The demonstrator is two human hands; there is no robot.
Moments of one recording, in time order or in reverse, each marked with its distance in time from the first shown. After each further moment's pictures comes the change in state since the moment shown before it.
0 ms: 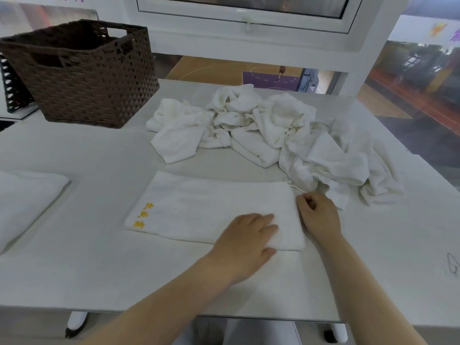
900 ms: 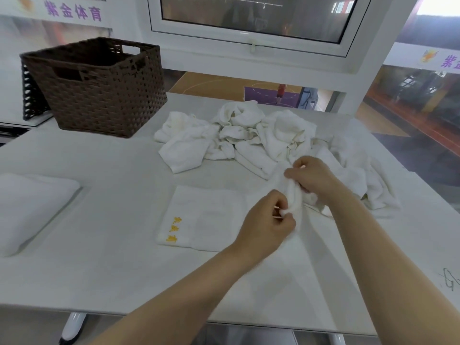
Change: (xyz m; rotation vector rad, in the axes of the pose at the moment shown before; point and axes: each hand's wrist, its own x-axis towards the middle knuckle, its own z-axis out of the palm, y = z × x) left_hand 0.035 0.037 -0.055 -0.903 0.389 -0.328; right_hand 0.053 -0.123 -0.044 0.069 -0.275 0.090
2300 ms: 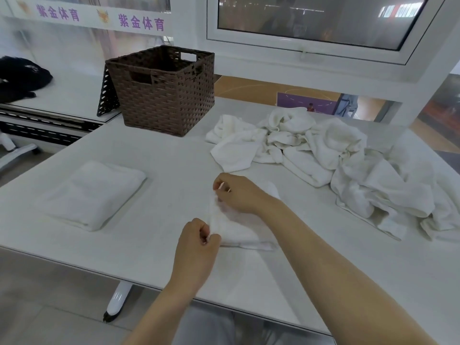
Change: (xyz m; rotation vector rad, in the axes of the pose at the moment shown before) left_hand -0.110 -0.074 -0.158 0.186 0.511 -0.402; right_hand -0.056 -0.114 0.198 -0.248 -0.539 -0.469
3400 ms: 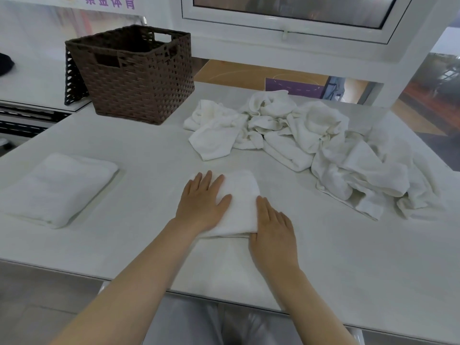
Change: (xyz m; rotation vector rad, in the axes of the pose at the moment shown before) left_hand 0.083 0.015 0.058 0.846 -0.360 0.311; right_hand -0.111 0.107 0.063 -0.368 0.537 0.182
